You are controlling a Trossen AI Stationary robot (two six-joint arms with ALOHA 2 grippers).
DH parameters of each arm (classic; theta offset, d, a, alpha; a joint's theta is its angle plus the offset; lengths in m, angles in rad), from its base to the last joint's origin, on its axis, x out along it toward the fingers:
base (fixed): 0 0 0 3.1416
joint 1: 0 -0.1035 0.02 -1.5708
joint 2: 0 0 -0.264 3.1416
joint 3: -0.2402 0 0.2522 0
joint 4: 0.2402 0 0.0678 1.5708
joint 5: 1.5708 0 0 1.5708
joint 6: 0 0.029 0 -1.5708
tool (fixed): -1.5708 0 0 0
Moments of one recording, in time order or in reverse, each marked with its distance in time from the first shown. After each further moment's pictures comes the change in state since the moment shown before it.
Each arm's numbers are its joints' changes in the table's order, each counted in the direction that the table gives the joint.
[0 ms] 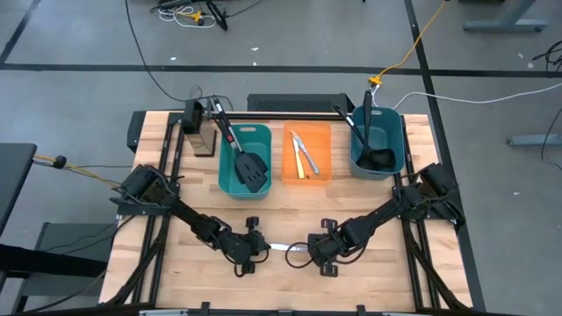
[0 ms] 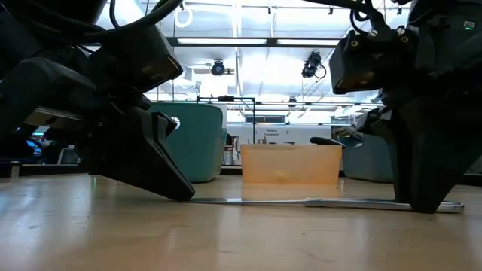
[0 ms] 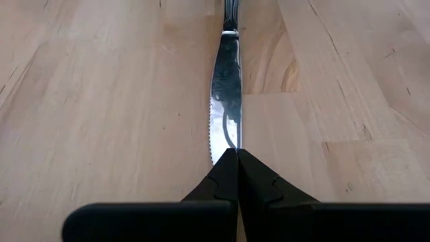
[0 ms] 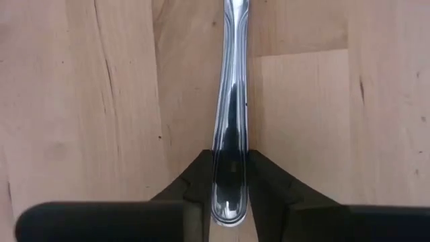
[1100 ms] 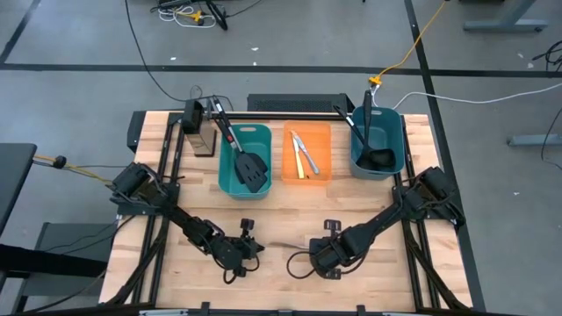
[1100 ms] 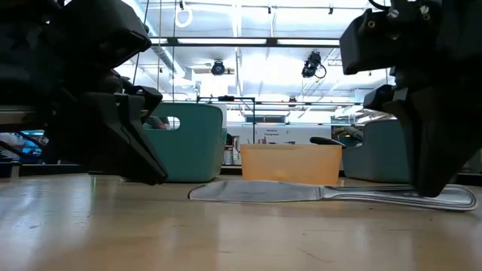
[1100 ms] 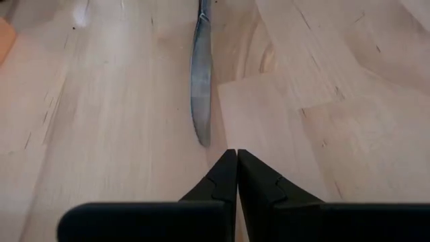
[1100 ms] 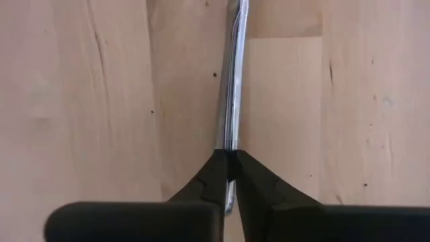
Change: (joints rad) left arm 0.076 0.101 0.002 0.056 0.122 0.165; right arm -0.040 0.016 -0.137 0.237 -0.133 0.009
